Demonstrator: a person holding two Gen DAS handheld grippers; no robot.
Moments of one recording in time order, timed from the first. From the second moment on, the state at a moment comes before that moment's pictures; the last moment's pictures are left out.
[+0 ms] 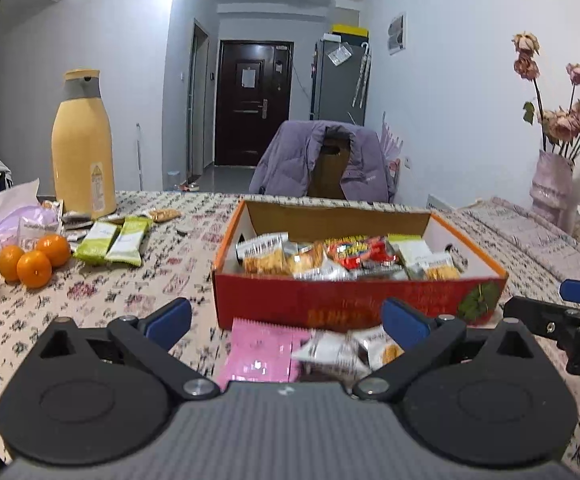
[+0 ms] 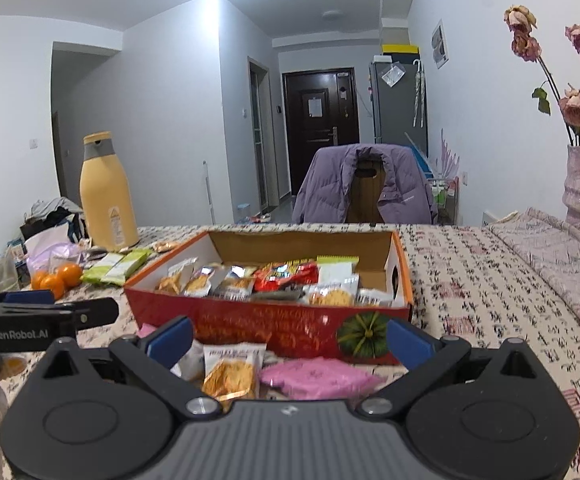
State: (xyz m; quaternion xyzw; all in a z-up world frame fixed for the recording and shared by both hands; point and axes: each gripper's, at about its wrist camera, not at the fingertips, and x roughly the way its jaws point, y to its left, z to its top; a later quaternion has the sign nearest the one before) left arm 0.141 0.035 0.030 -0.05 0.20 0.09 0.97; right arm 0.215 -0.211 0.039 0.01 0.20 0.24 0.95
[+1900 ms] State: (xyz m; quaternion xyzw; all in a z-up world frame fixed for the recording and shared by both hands) left arm 0.135 0.055 -0.031 -0.08 0.27 0.04 0.96; right arm 0.314 -0.175 -0.036 -0.07 0.35 0.26 0.90
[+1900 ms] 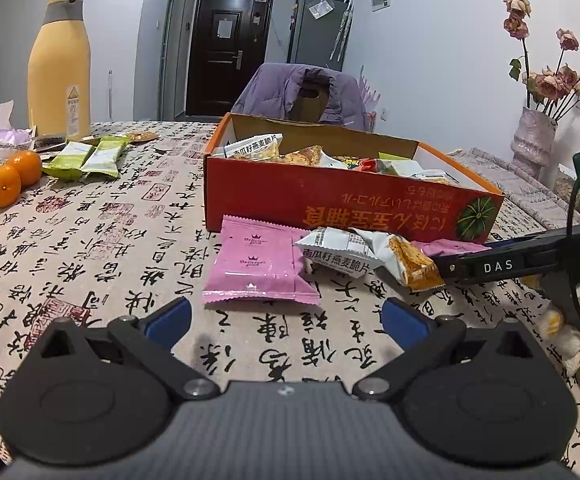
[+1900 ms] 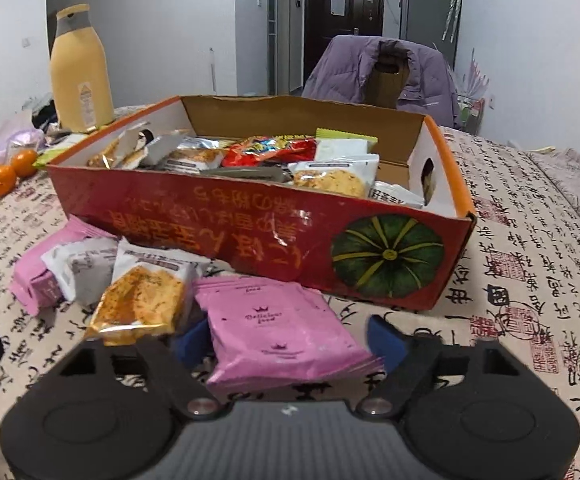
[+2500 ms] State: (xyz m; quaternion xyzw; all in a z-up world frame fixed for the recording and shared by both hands) left arm 0.133 0.055 -0.031 -0.08 0.27 0.04 0.96; right arm 0.275 -0.186 -0.023 -0.07 0.31 0.23 0.92
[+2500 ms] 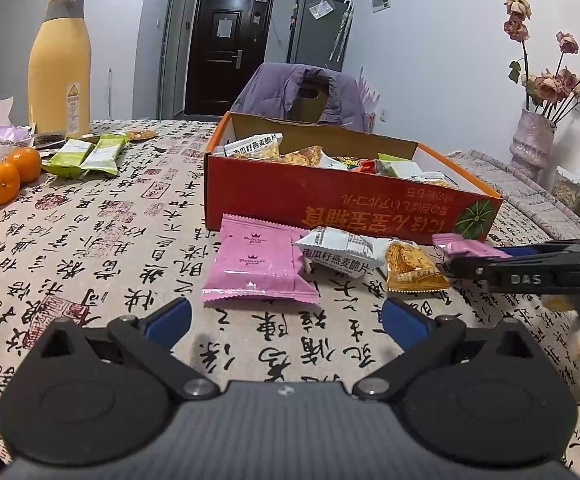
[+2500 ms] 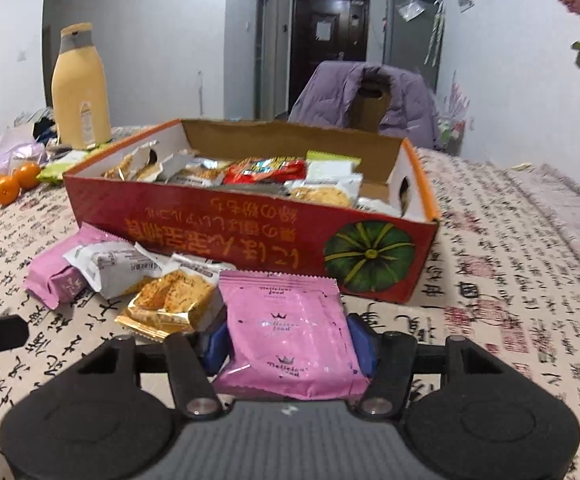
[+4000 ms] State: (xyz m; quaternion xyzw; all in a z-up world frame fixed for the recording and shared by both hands) left arm 0.237 -0.003 -0.012 0.06 0.36 0.04 0.93; right arm 0.250 -0.222 -0.022 0.03 0.23 0.15 0.96
